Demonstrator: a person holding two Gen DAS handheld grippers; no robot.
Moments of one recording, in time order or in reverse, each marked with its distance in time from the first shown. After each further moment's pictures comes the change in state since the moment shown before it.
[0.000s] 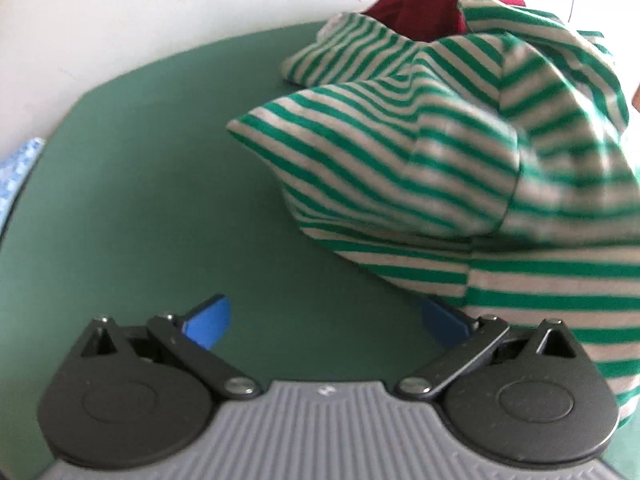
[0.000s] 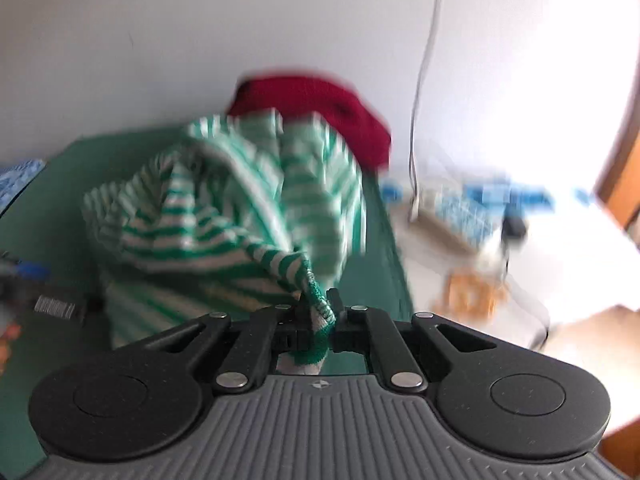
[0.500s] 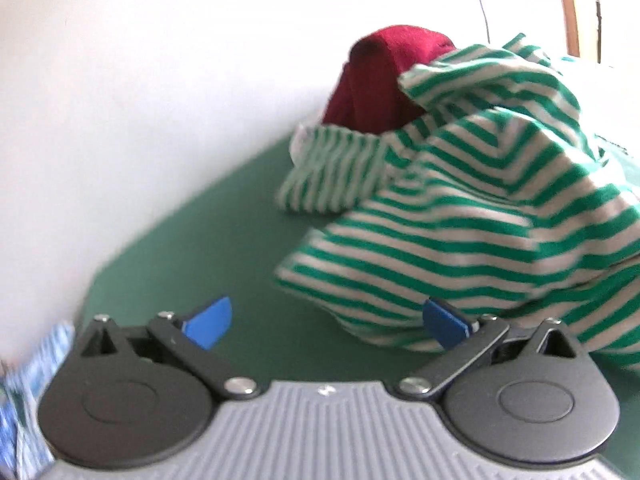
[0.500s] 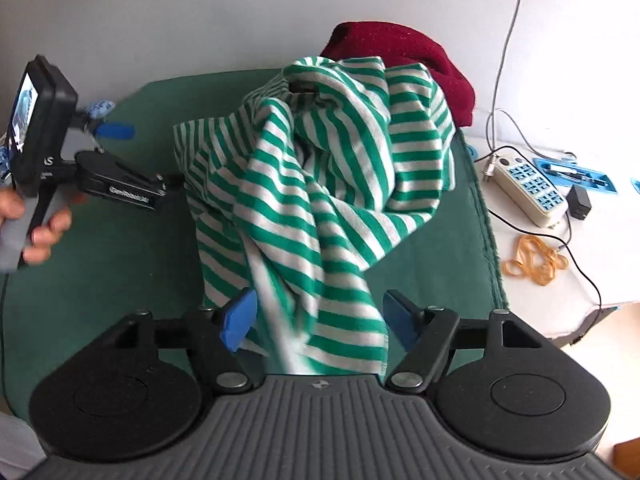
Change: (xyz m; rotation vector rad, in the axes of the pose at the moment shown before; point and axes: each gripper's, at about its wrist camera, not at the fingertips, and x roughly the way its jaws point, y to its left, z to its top) left arm -0.026 0.022 0.020 0.431 -0.308 0.061; right arm -0.012 0.044 -0.023 -0.132 0.090 0.172
